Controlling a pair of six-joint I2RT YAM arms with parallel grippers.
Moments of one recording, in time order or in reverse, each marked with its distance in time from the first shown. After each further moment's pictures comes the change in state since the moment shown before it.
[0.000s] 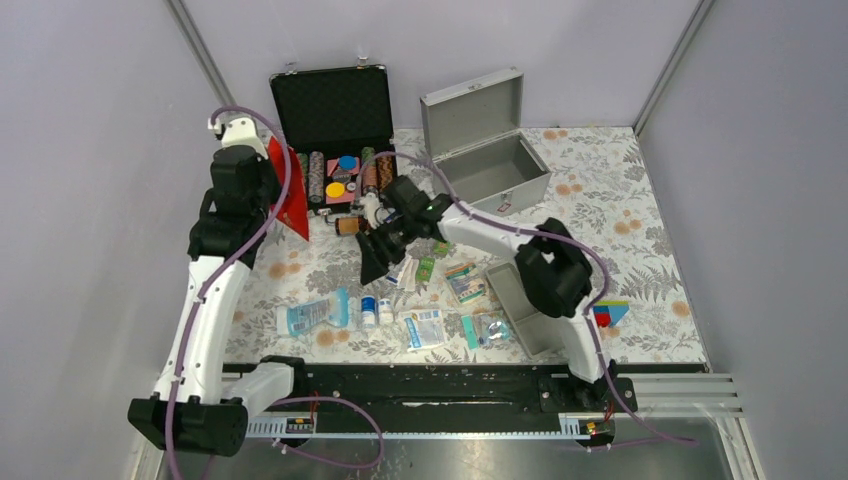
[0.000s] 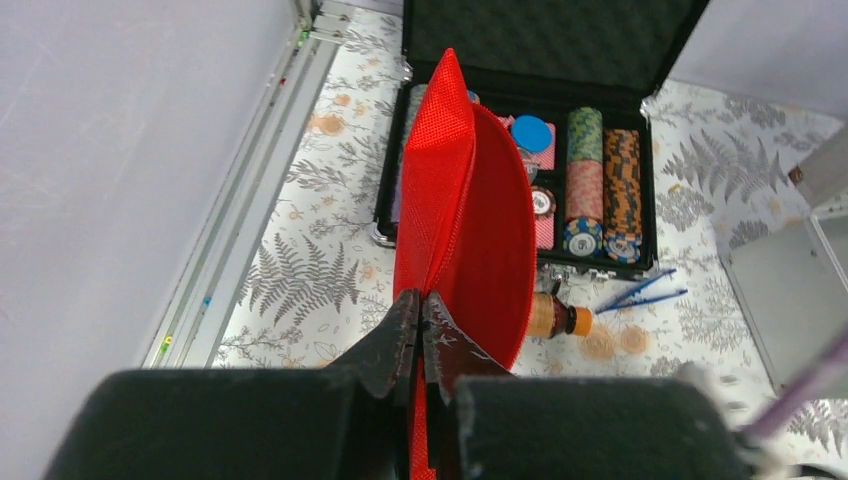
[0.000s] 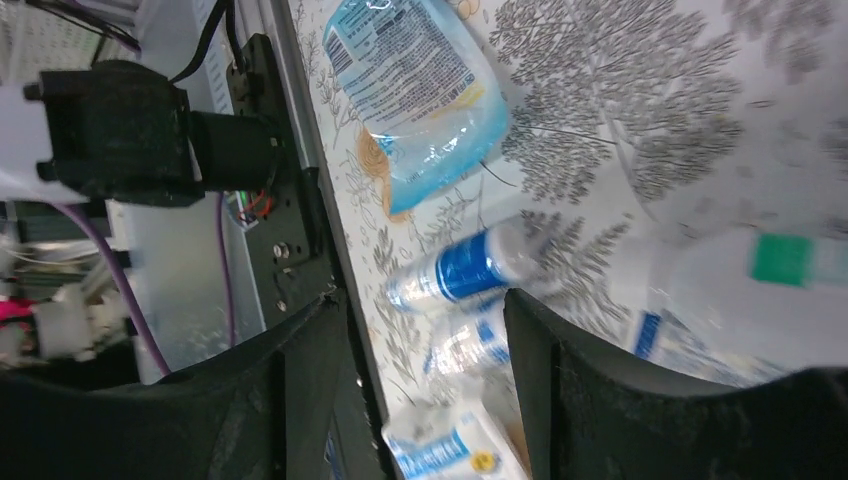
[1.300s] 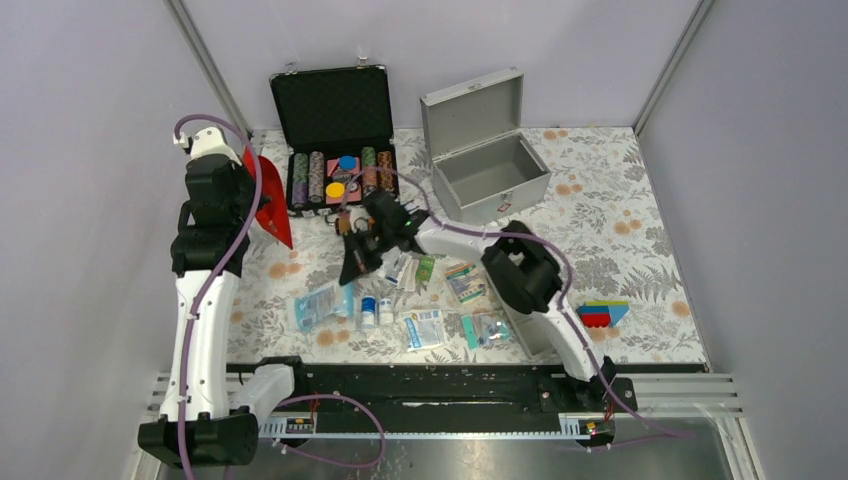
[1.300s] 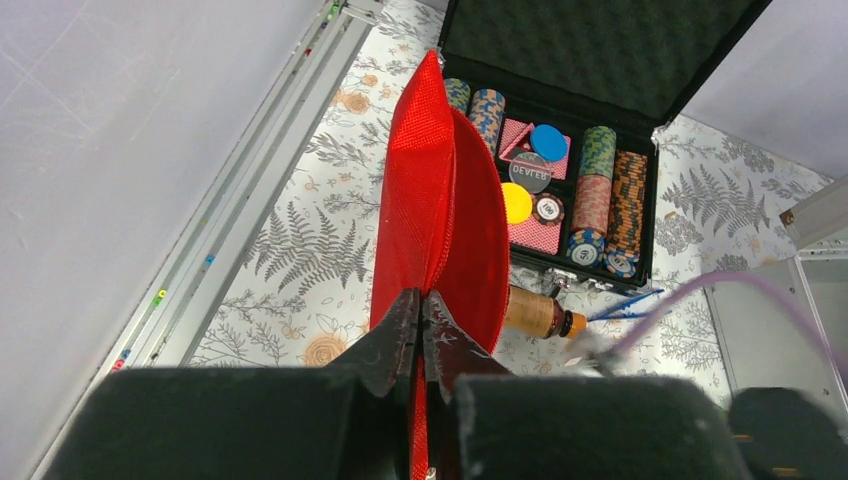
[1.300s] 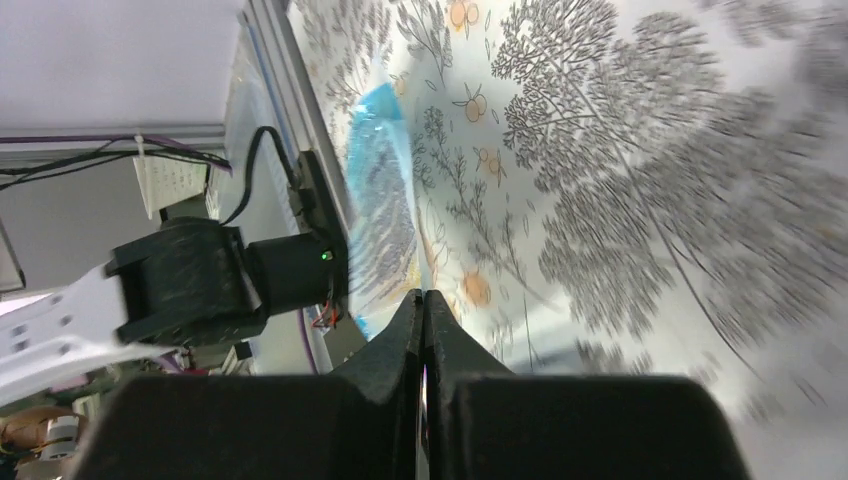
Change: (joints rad) left arm 0.148 -0.076 0.003 -0.074 0.056 -0.110; right arm 0.099 0.289 0.137 0.285 0.016 0.497
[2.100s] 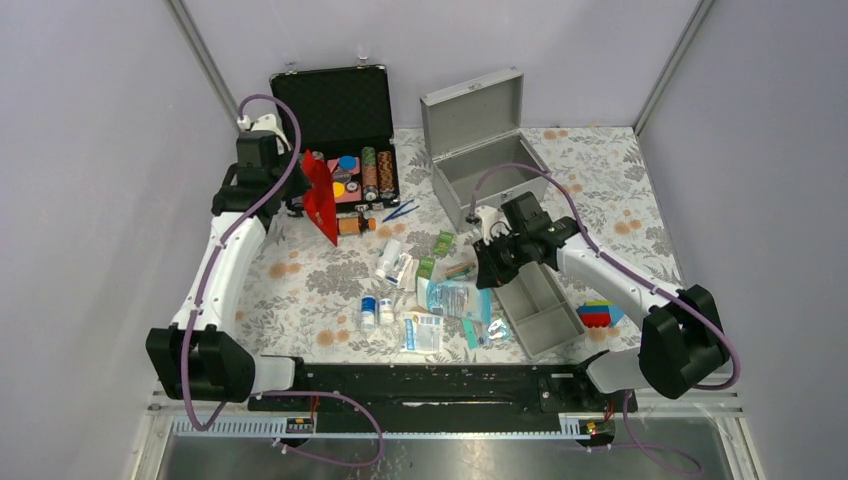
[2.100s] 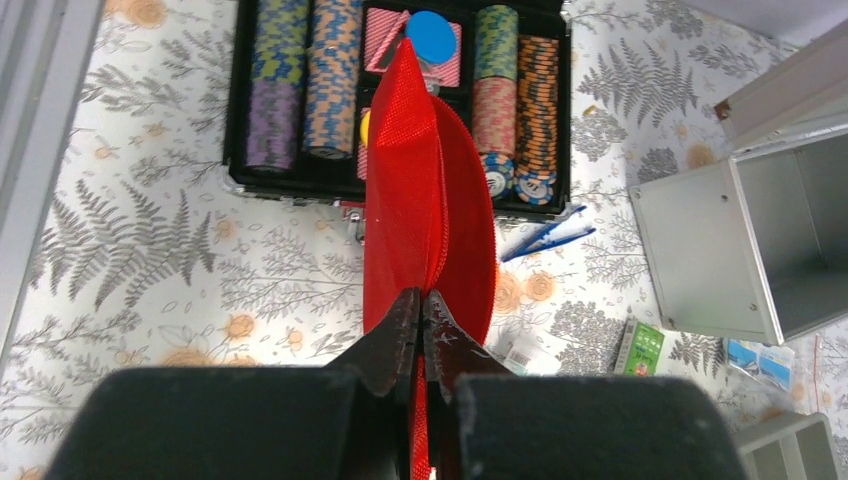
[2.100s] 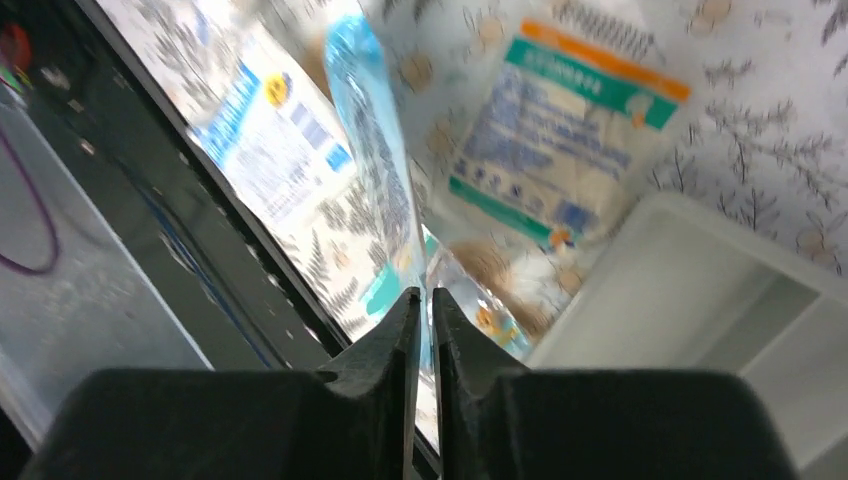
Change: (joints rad) left arm -0.088 0.309 0.027 0.091 0.210 -0.066; right arm -0.408 -0.999 -0.849 -0.426 0.217 -0.638
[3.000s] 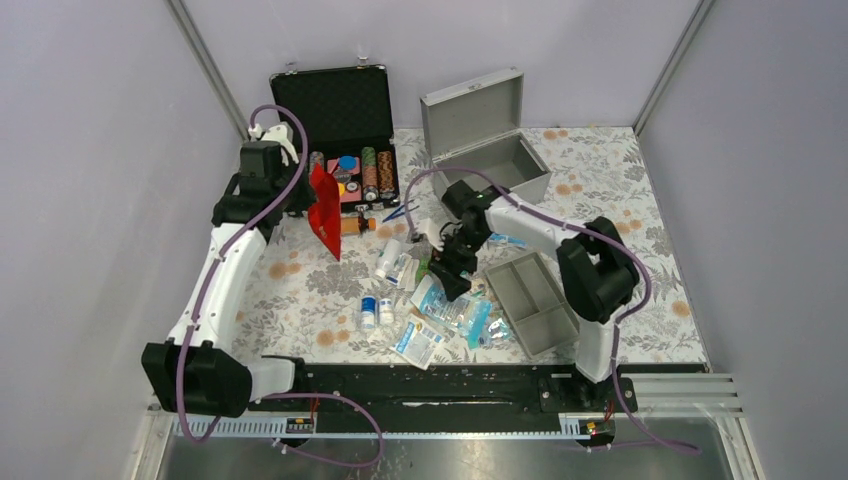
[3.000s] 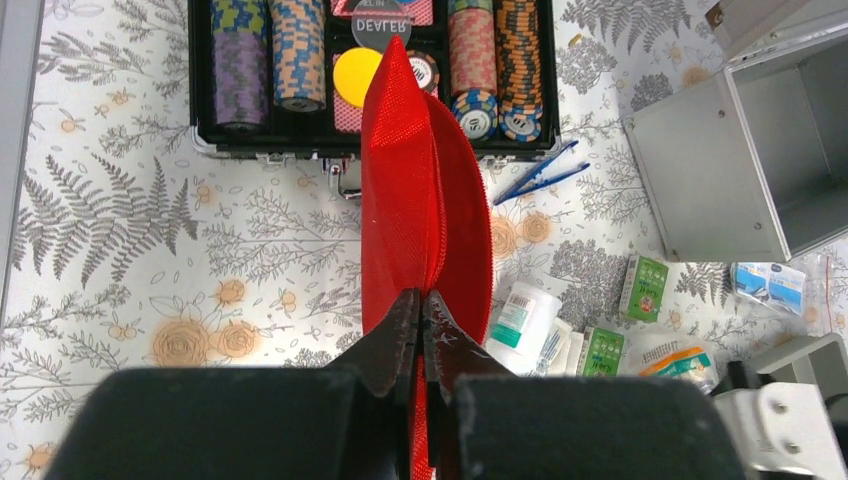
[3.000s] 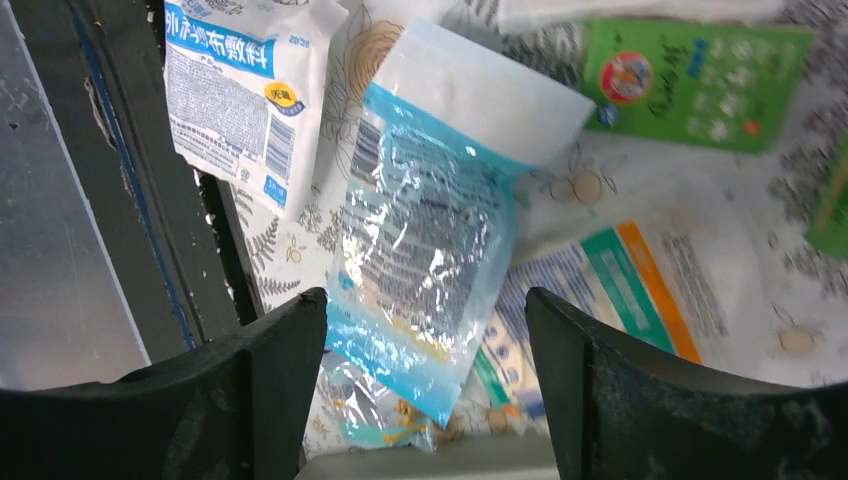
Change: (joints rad) left arm -0.043 -0.048 -0.031 -0.054 0.047 0.058; right arm 0.112 0.511 0.440 -0.350 -0.093 -0.616
